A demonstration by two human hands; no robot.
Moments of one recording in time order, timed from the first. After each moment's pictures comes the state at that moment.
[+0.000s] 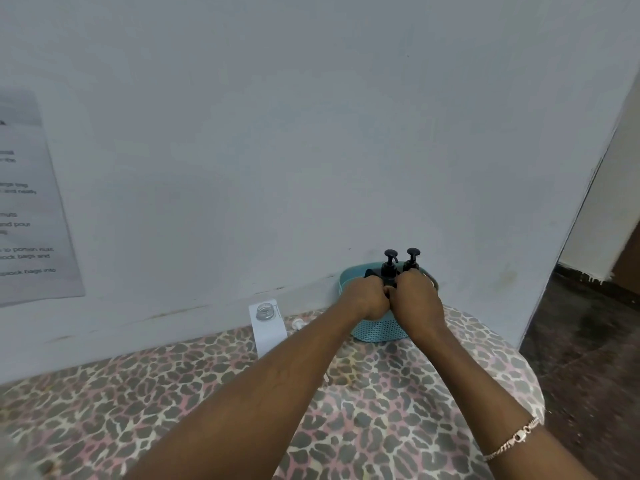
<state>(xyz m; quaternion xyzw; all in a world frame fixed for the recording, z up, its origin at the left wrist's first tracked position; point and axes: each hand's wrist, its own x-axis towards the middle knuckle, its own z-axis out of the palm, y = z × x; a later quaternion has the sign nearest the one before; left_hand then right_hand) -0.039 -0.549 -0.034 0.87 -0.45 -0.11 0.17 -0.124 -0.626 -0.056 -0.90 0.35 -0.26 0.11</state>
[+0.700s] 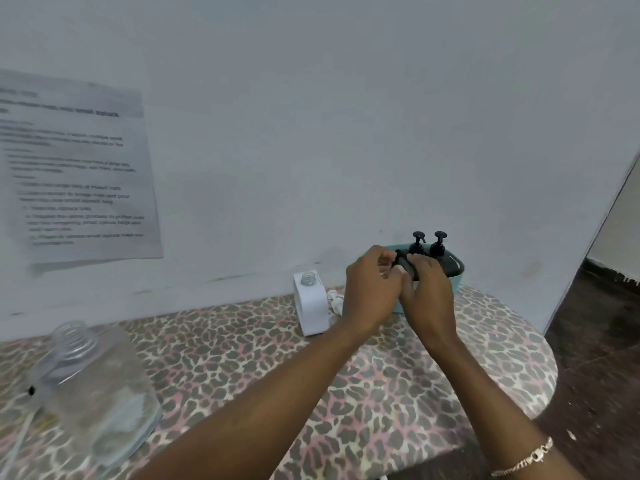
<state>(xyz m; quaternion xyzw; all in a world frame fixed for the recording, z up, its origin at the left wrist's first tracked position) -0.113 -0.423 -0.010 0.72 -0.33 -0.01 0.62 -0.166 -0.532 -0.053 -0.82 0.24 -0.44 0.27</state>
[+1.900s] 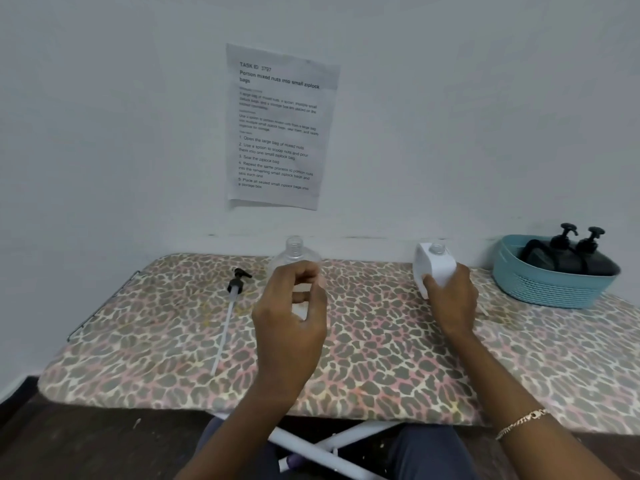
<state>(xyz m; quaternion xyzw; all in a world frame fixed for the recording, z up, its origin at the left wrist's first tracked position) -0.152 -0.069 -0.024 0.73 -0.21 0.35 0.54 -0.100 -0.359 -0.090 -0.80 0.30 -0.34 0.40</state>
